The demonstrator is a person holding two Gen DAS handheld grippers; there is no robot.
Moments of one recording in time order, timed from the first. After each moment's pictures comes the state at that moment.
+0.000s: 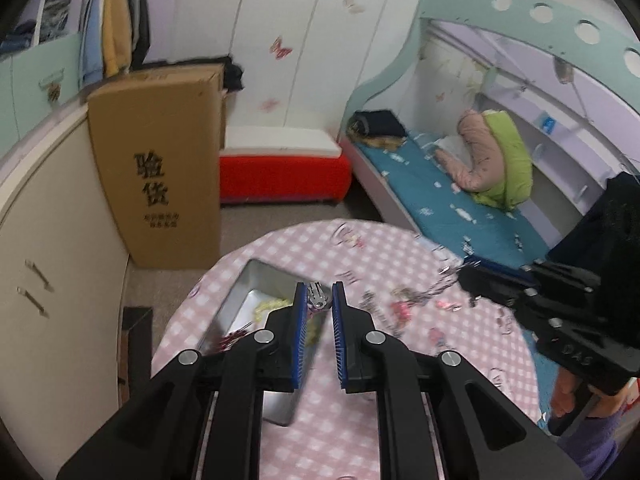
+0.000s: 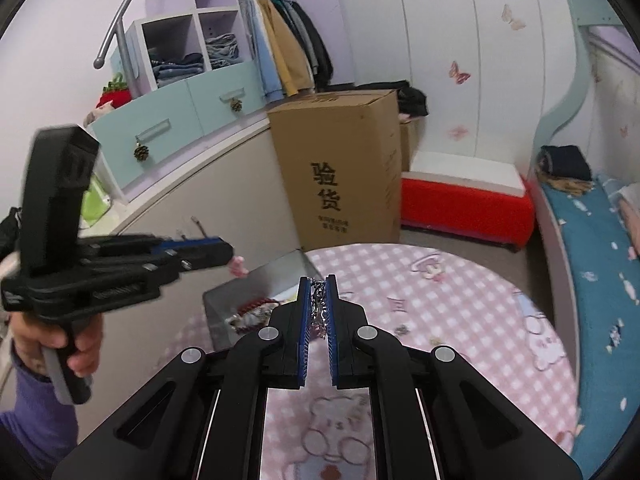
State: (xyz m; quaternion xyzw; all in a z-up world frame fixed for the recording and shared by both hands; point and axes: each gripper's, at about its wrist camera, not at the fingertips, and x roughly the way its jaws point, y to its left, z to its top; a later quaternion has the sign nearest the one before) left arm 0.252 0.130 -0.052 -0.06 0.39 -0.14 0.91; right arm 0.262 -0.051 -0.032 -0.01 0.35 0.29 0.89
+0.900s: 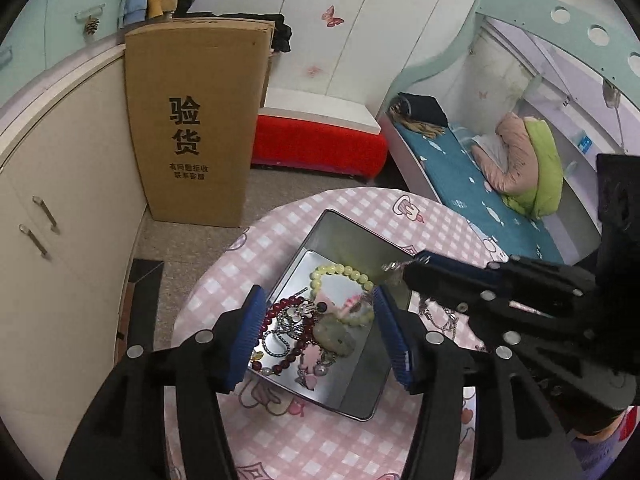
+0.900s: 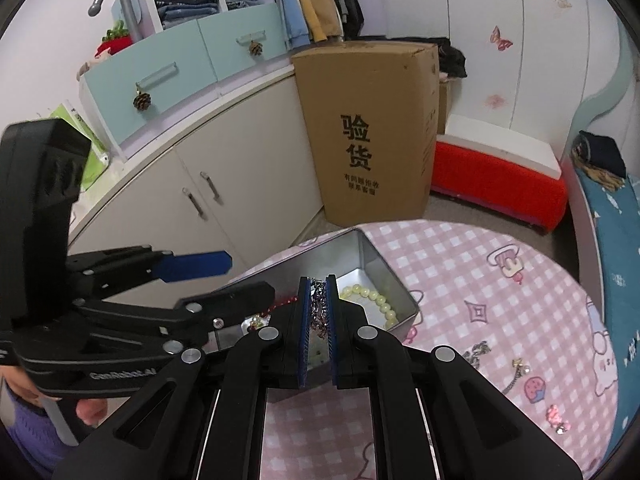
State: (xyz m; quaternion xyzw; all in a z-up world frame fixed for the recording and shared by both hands) left arm 0.263 0.176 -0.096 -0.11 0.43 -0.09 0.89; right arm 0.305 0.047 -0.090 -0.04 0.43 0.32 0.84
